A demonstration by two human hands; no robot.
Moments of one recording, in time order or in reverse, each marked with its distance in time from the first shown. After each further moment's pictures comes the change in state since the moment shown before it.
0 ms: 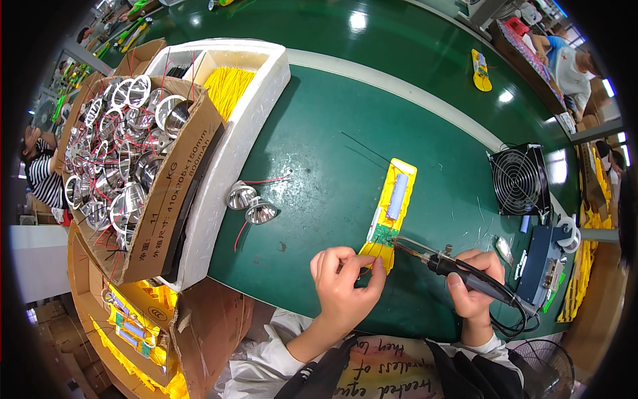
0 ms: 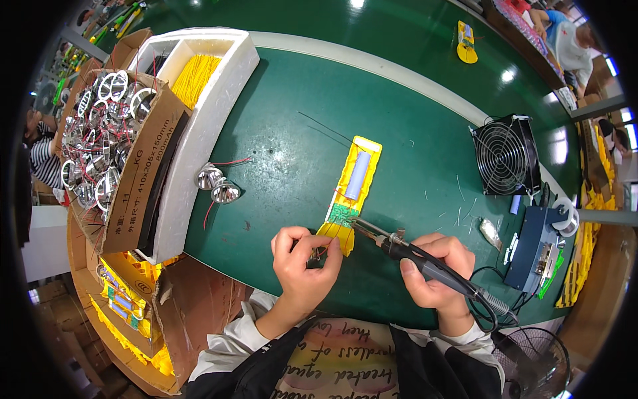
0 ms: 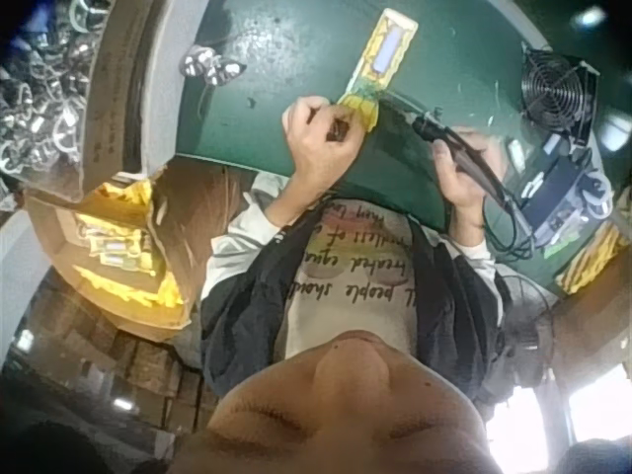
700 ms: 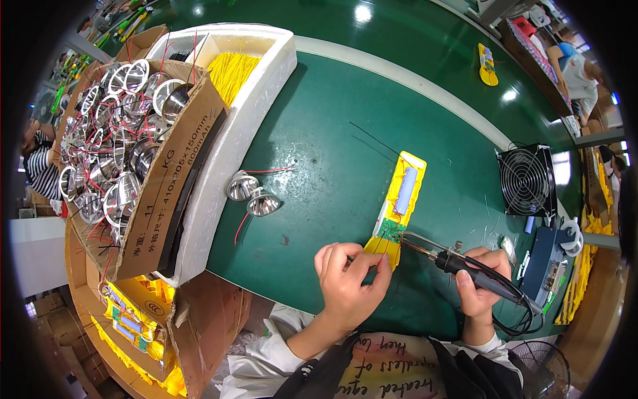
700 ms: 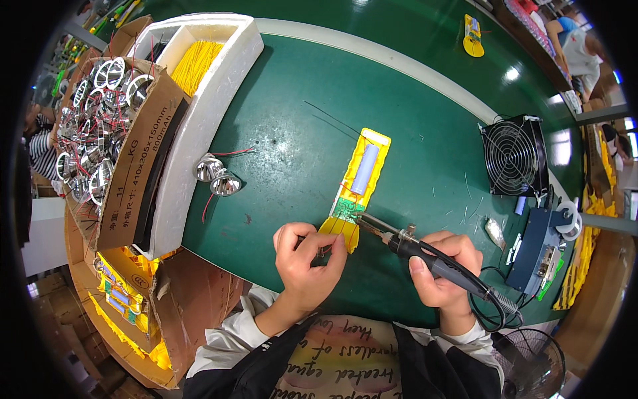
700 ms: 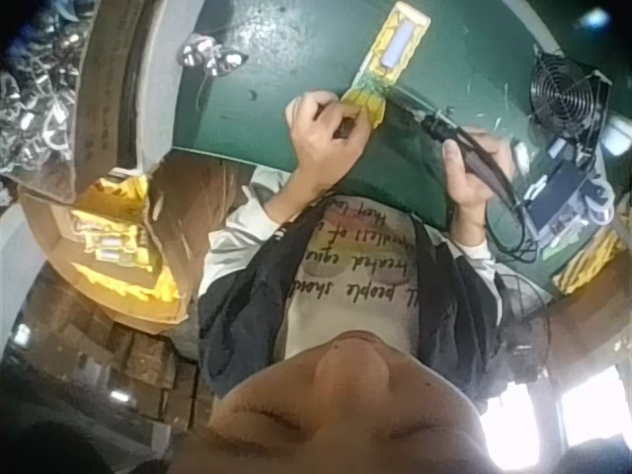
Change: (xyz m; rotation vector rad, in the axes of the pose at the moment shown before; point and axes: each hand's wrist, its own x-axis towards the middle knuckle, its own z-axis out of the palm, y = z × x) left_hand 0.001 -0.002 0.000 -0.020 0.004 0.036; right_hand -0.004 0.005 0.003 0.025 0.051 0.057
